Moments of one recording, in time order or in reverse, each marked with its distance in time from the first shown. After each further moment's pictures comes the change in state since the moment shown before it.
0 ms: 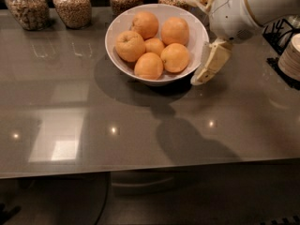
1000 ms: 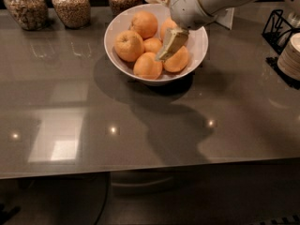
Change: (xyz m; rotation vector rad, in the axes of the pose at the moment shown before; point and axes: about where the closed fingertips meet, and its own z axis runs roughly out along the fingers) arm -0.032 -0.060 0.079 0.007 -0.114 -0.183
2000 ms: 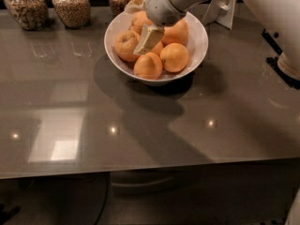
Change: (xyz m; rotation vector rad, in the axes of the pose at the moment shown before) arm -0.015 -0.020 0.058 -0.079 -0.001 0.000
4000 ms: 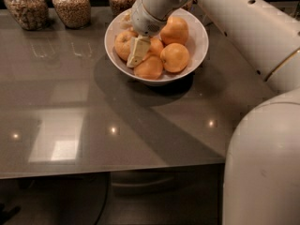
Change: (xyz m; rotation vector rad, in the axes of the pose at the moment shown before) arm 0.023 0.003 0.072 -0.159 0.092 0.086
